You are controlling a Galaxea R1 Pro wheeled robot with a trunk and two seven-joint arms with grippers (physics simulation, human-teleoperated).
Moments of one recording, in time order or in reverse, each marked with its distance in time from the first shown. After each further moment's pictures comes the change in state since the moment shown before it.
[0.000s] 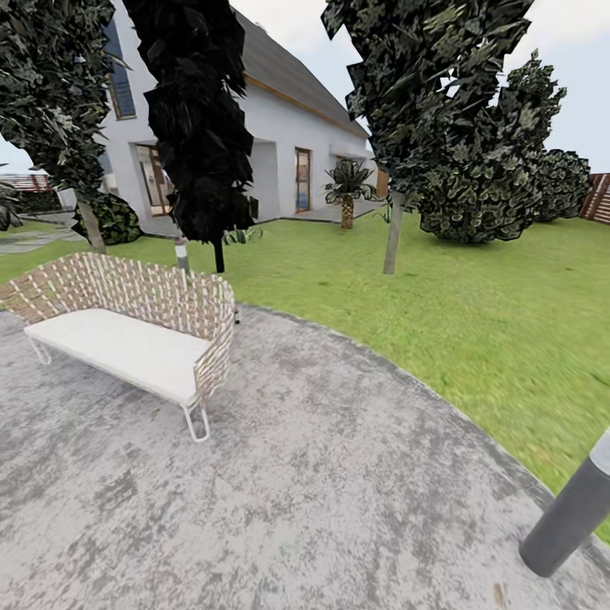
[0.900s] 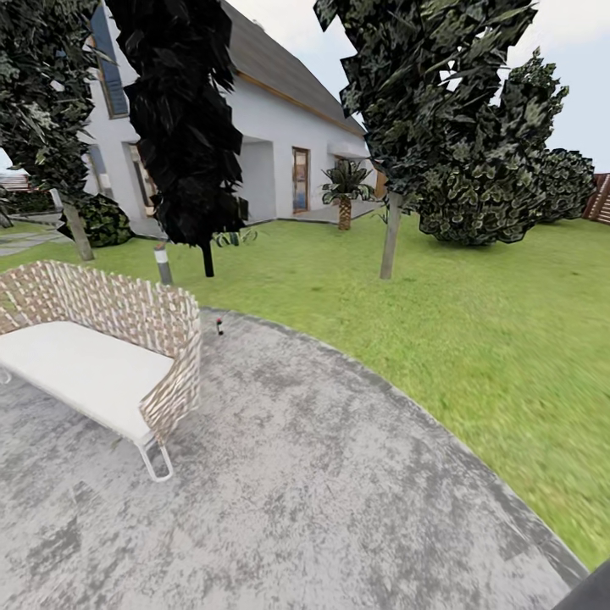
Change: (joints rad) left arm -0.001 0.000 0.000 0.001 0.000 0.000 0.000; right arm 0.000 0.000 0.001 0.000 -0.001 0.001 0.001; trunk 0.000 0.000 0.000
